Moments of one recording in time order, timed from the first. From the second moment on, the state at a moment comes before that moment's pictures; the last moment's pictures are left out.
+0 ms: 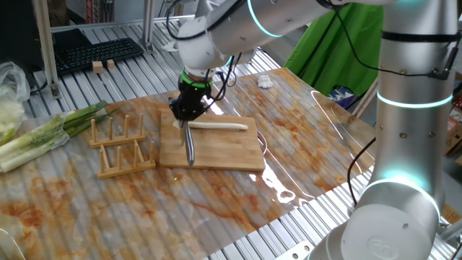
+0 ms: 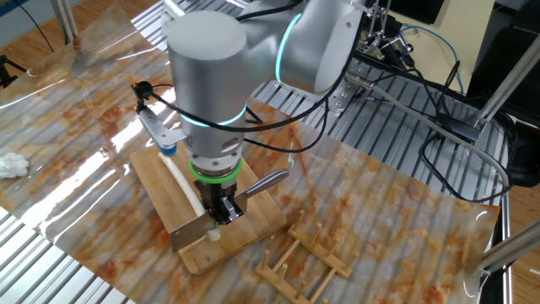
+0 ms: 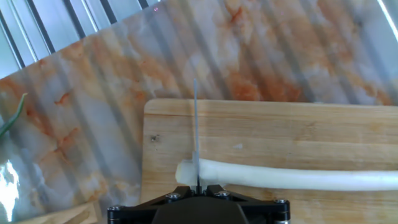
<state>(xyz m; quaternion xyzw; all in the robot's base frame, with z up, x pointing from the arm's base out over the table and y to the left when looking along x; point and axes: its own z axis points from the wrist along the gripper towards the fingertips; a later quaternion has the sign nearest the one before) 0.606 0.025 0.036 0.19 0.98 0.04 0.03</state>
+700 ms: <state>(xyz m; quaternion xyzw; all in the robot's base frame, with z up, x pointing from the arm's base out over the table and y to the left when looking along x) 0.608 0.027 0.036 0.19 0.98 0.03 0.00</state>
